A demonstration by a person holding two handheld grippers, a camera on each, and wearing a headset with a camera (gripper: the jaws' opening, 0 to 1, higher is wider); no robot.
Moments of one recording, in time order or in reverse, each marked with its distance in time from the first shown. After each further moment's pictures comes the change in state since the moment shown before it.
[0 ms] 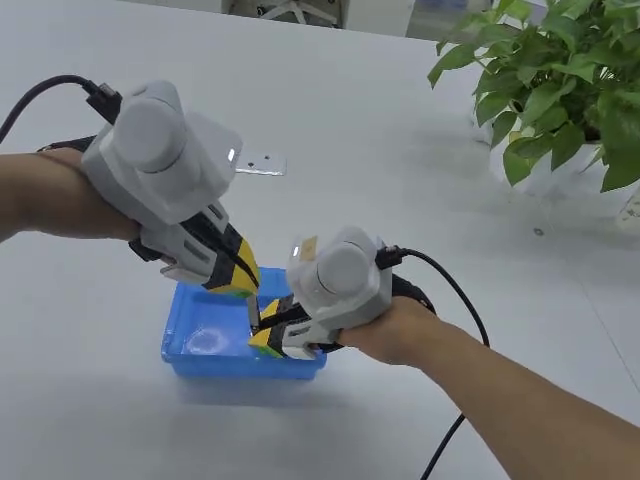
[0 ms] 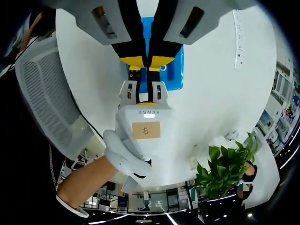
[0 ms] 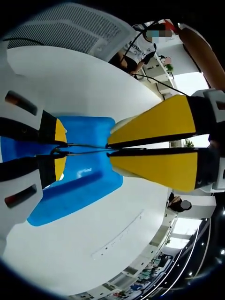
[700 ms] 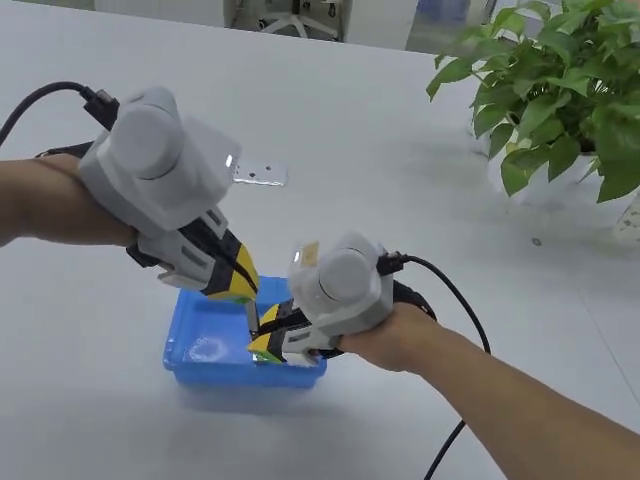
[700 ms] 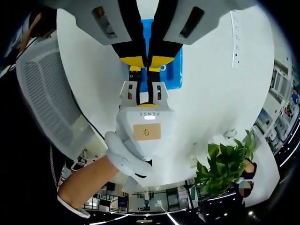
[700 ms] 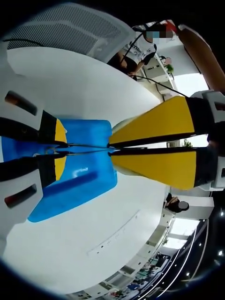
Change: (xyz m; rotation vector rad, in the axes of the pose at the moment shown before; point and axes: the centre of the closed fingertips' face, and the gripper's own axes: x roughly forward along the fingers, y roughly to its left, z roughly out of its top) left arm -0.010 -0.005 0.006 0.013 0.000 0.017; right arm -0.006 0.003 0.009 -0.019 -0.013 -0.009
